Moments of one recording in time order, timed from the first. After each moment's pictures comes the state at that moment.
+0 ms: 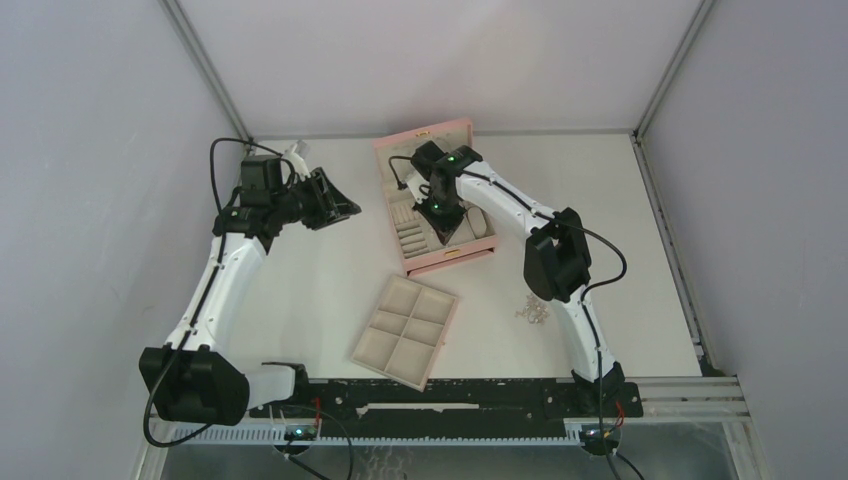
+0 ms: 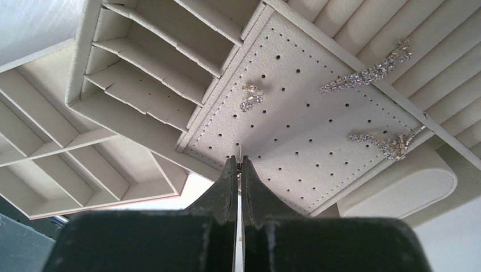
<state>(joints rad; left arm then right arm) -0.07 1.23 1.16 -0.59 0.53 -0.51 0.68 2.25 2.12 -1.24 -0.14 -0.17</state>
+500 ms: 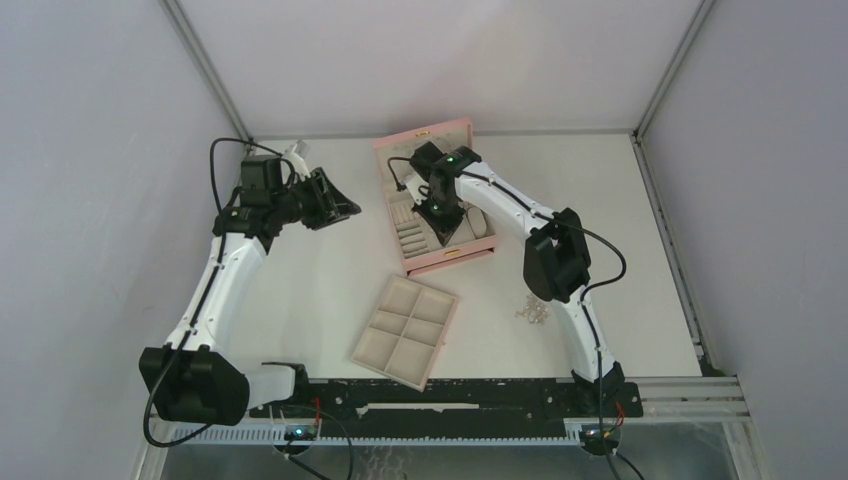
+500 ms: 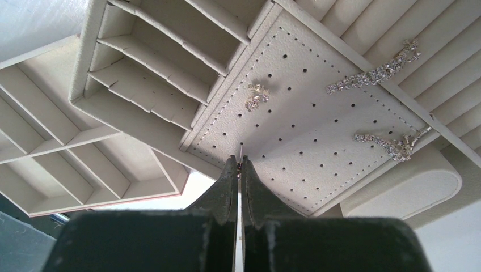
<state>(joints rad) -0.07 1.23 1.16 -0.59 0.53 -0.51 0.68 2.25 2.12 -1.24 -0.14 -0.17</state>
